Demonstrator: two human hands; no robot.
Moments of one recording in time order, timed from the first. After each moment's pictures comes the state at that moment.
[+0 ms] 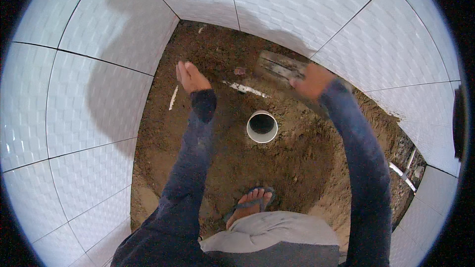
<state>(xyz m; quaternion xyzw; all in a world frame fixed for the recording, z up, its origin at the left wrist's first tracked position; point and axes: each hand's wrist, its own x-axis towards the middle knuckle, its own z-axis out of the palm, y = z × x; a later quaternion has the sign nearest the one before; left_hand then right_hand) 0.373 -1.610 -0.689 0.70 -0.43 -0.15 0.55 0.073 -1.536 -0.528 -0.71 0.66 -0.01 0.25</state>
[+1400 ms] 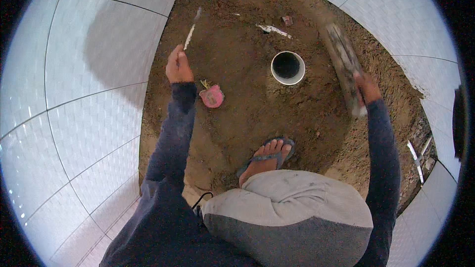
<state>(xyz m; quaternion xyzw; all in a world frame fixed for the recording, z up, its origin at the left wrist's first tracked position) 0.525 -1.482 -0.679 0.66 -0.58 -0.18 0.44 -0.049 -1.379 -0.660 -0.51 0.77 -0.10 0.36</state>
